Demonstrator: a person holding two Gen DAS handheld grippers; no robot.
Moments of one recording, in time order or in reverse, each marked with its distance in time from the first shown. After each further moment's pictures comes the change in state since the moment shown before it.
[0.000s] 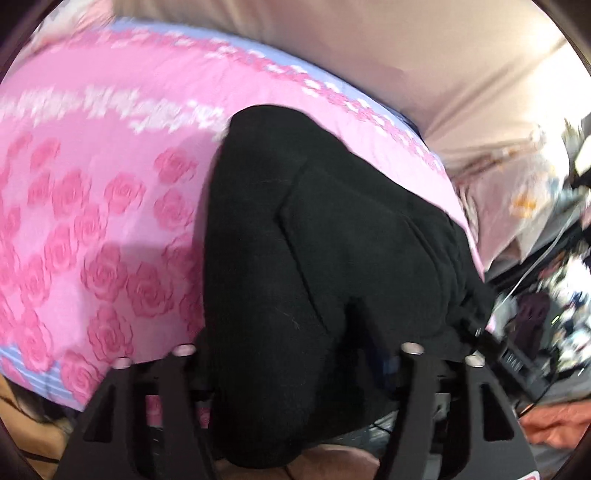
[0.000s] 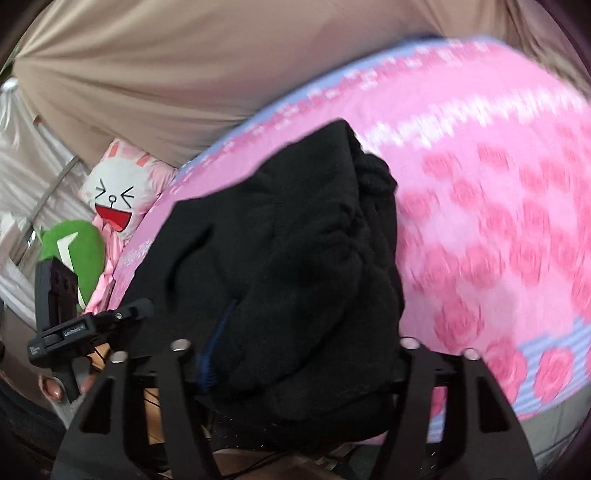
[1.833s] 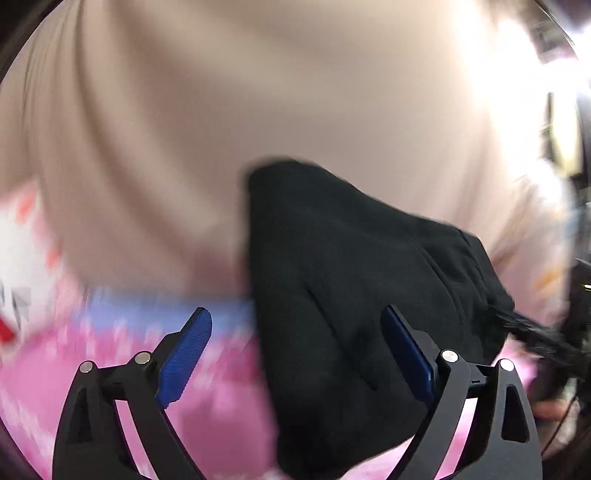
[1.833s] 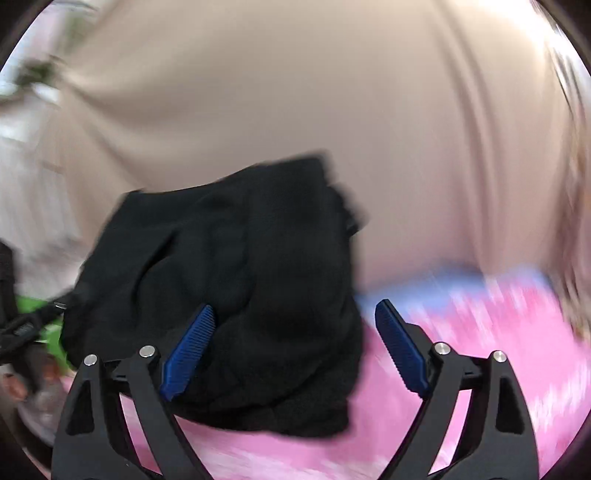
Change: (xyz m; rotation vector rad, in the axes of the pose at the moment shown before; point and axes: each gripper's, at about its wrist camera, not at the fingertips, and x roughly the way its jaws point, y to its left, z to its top) left arm -0.023 -0.111 0.261 0.383 -0.511 0.244; right arm 0.032 0.065 0.280 -0.221 -0.379 -0.216
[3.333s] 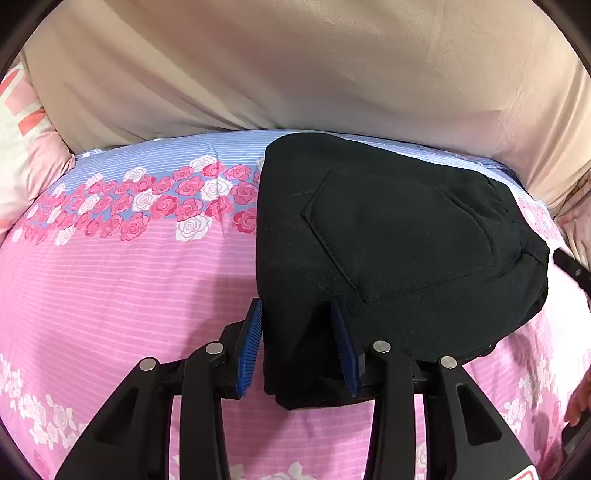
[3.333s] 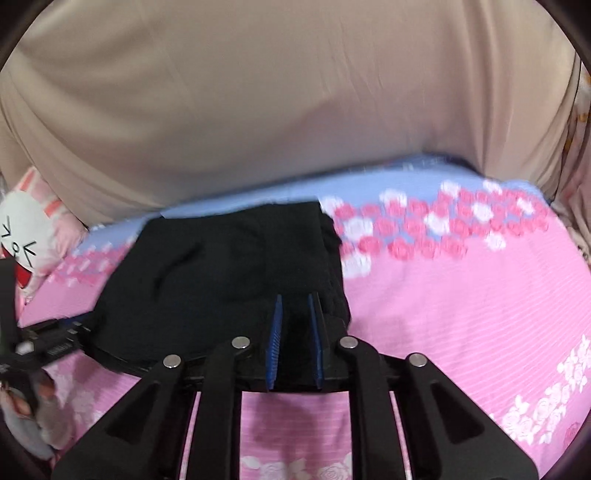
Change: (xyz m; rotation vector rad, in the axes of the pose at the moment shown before) left arm 0.149 0.015 -0.115 -0.054 0.362 0.108; right arm 0.090 0.005 -0.033 -0.092 0.136 -0.088
